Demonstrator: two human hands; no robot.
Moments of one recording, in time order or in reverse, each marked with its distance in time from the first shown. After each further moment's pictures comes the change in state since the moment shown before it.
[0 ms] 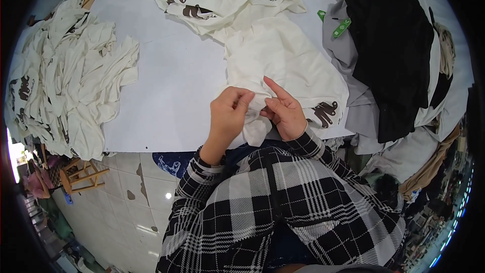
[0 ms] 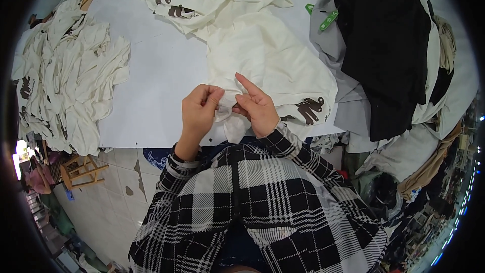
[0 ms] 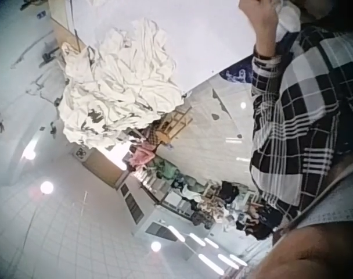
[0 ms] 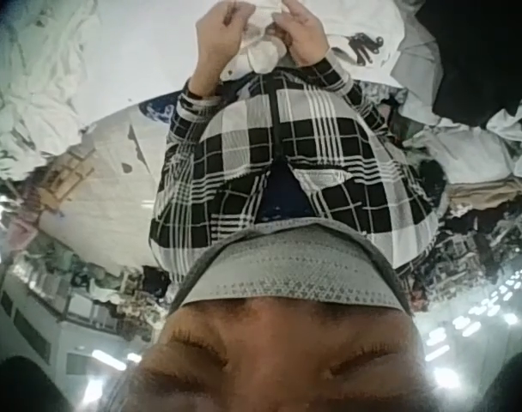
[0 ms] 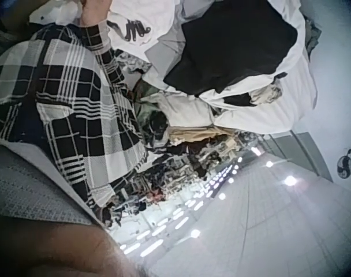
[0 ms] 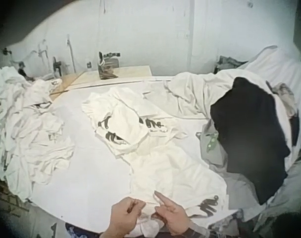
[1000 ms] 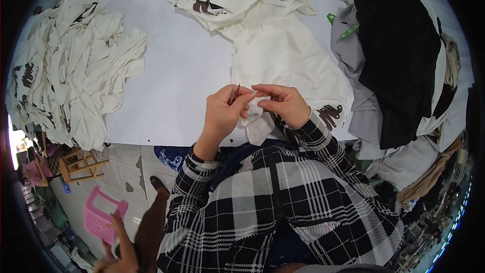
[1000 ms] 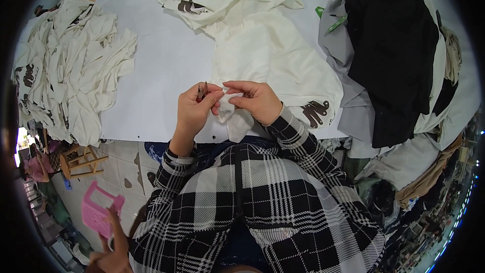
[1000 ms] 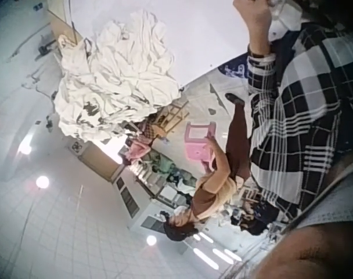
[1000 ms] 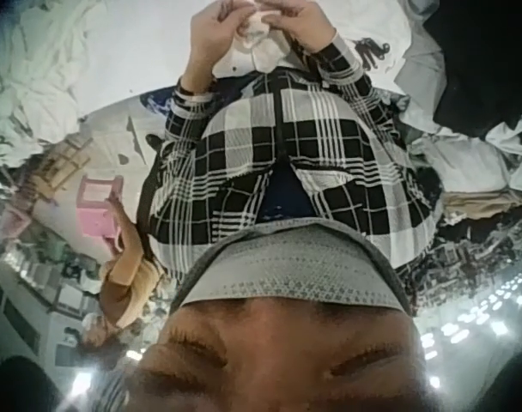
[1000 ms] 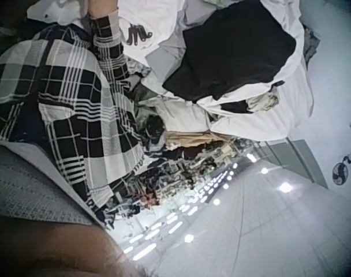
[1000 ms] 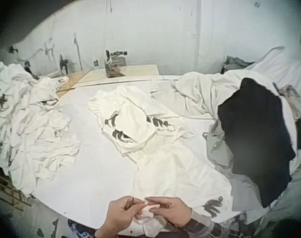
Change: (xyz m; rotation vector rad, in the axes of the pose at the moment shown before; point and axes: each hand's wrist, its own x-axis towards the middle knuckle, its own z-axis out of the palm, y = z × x) left_hand 0.001 0.006 -0.017 -0.263 -0.074 -0.041; right_hand 0.023 -0.016 -0.003 -0.424 -0.157 0.067
